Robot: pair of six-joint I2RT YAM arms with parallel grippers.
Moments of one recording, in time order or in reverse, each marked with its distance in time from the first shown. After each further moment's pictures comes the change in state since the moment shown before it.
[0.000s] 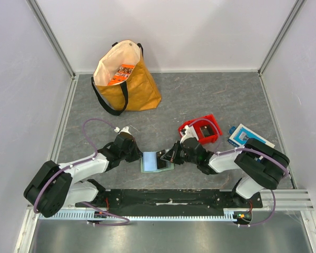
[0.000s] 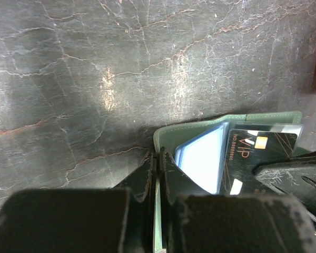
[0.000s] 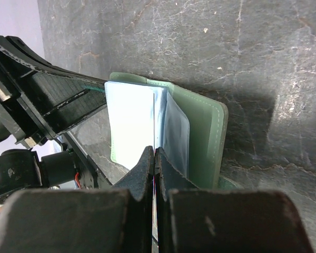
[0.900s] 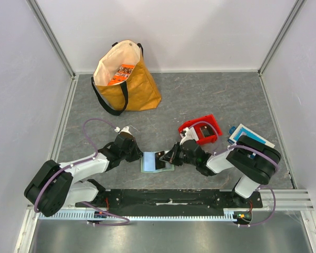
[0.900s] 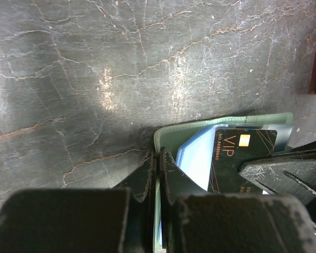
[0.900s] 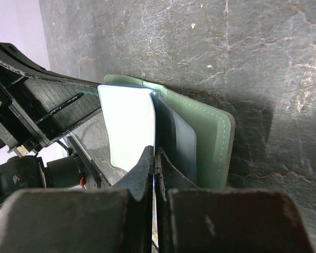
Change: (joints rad) left arm 0.000 0.010 0.000 0.016 0.004 0.001; right arm 0.010 0.096 -0.016 0.118 0.005 0.066
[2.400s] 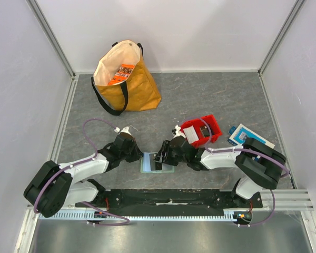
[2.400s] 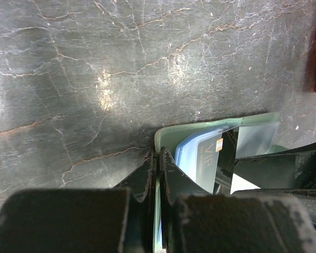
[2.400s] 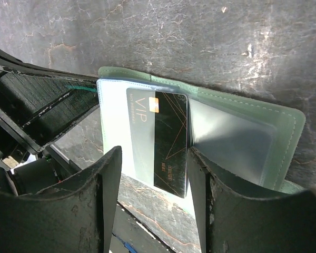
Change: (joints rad) left arm -0.001 -0.011 -0.010 0.007 0.005 -0.001; right arm 0.089 -0.072 0.210 -0.462 0.116 -0.054
